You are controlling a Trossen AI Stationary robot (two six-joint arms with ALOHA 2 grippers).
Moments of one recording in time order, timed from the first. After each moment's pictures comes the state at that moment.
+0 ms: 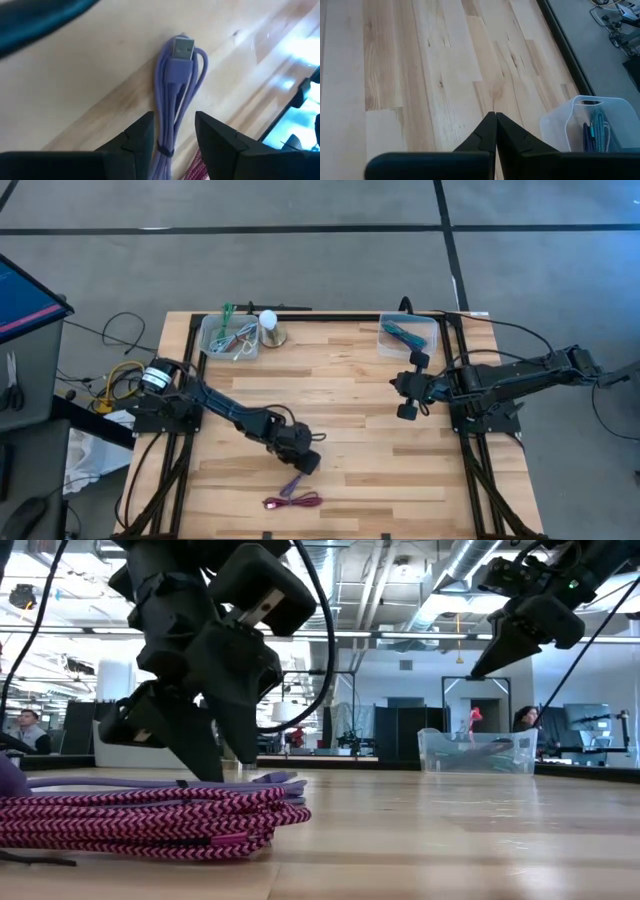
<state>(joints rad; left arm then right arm) -0.34 1.83 0.98 -0.15 0.16 -1.32 0.12 0.93 0.62 -0.54 0.52 0.04</state>
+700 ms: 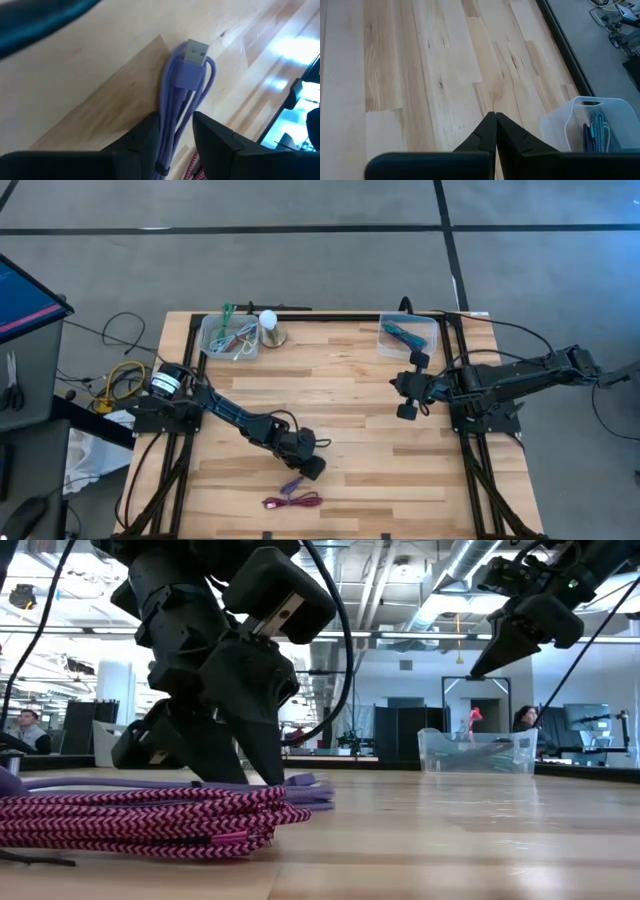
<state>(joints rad) -0.37 1.94 0.99 -0.02 0.14 -1.32 0.12 0.93 0.62 -0.53 0.52 0.04</state>
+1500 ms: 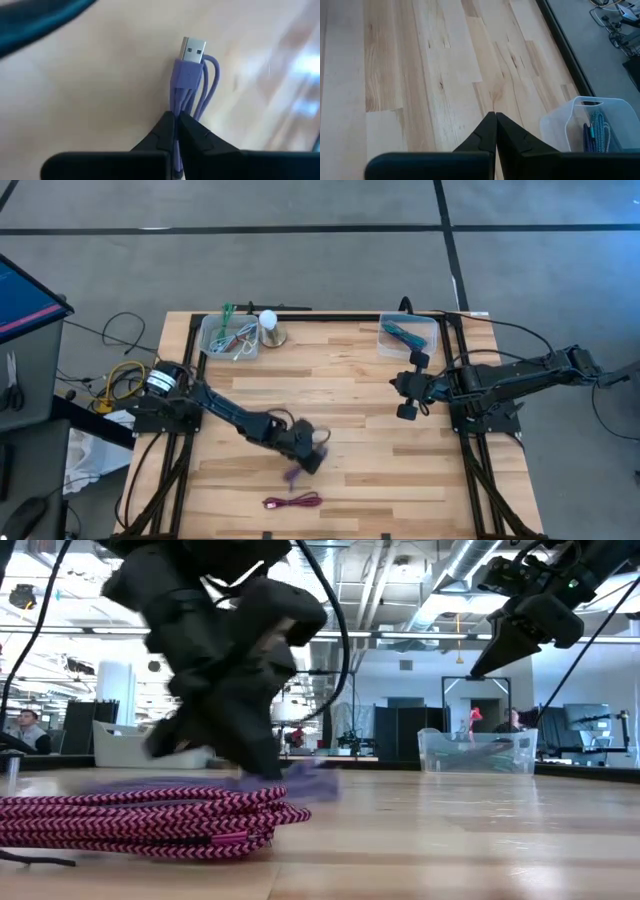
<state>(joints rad) -0.36 1.87 0.98 -0.06 -0.09 -1.16 0.12 0.93 0.62 -0.53 0.52 0.04</state>
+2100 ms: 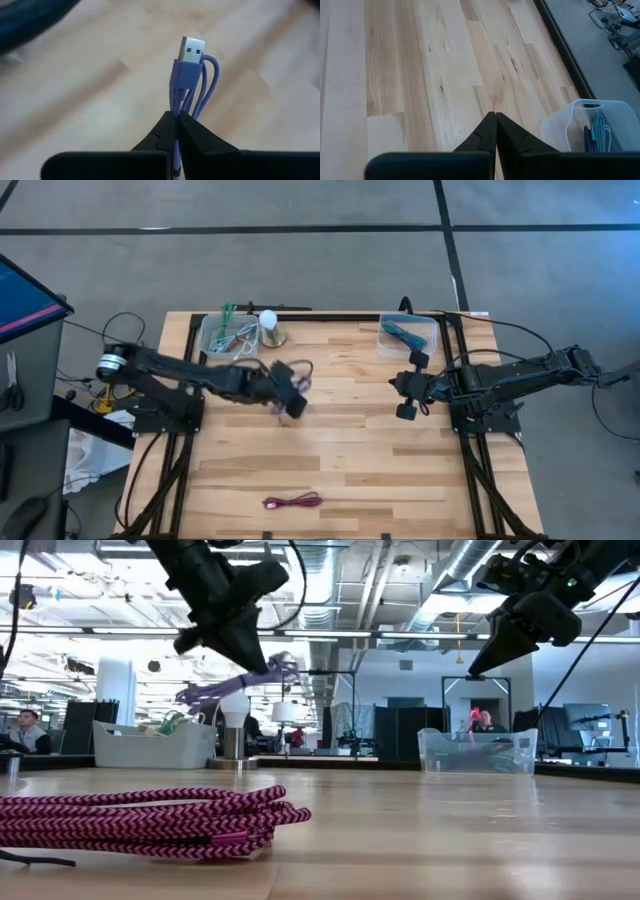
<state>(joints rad) -0.11 1.44 0.98 -0.49 -0.43 -0.78 0.12 0.93 0.62 -0.52 0.52 0.04</state>
